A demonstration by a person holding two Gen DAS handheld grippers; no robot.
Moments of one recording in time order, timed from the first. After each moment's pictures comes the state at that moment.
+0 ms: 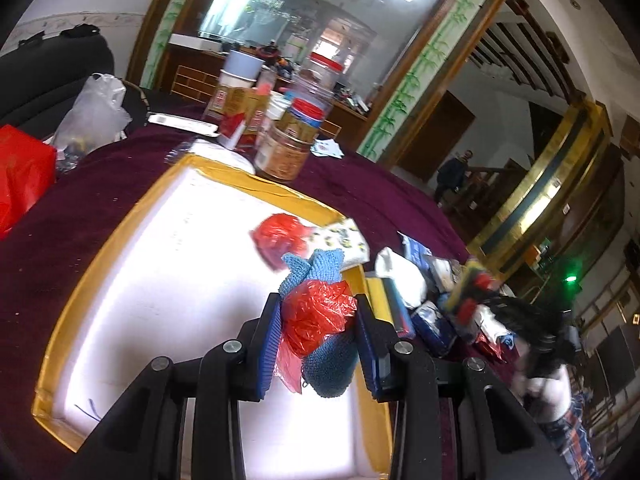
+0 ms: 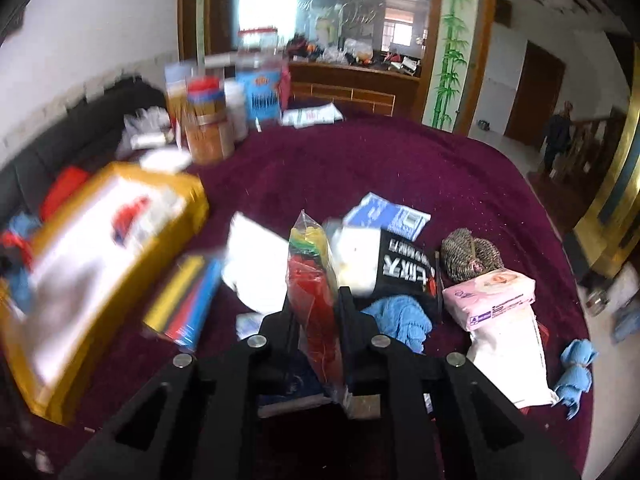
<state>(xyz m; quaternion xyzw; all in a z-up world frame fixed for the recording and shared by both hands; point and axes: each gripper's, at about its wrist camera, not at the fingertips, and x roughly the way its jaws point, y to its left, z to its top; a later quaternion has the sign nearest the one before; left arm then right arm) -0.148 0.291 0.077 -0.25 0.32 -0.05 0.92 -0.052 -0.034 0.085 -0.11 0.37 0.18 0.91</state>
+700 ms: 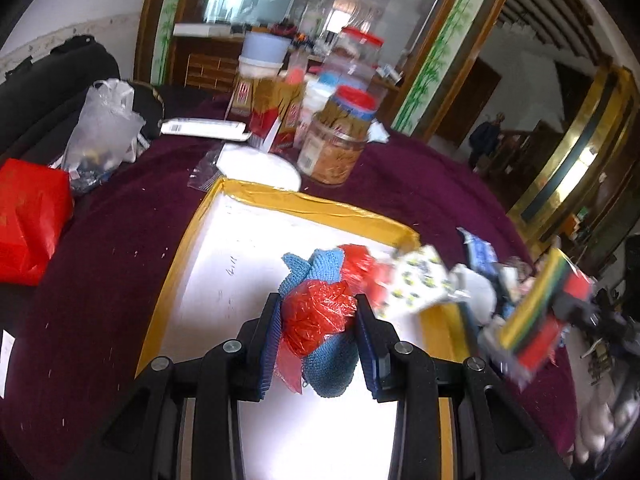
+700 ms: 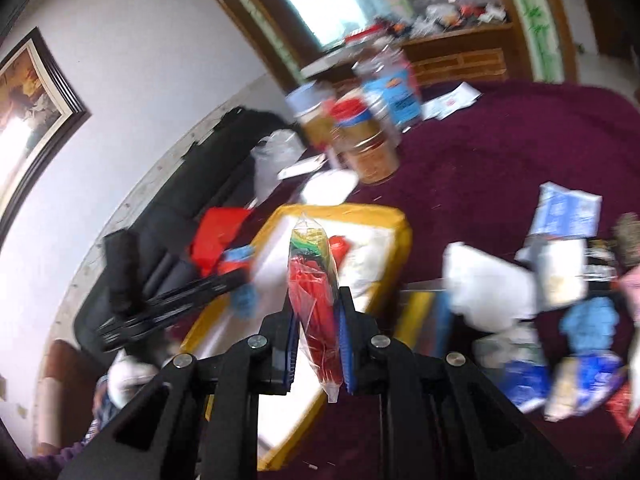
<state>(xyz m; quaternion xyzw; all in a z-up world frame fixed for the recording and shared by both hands) -0.059 0.333 0.071 -0.18 0.39 0.00 0.90 -0.053 0.045 0.129 0.08 0.43 0.39 0.81</state>
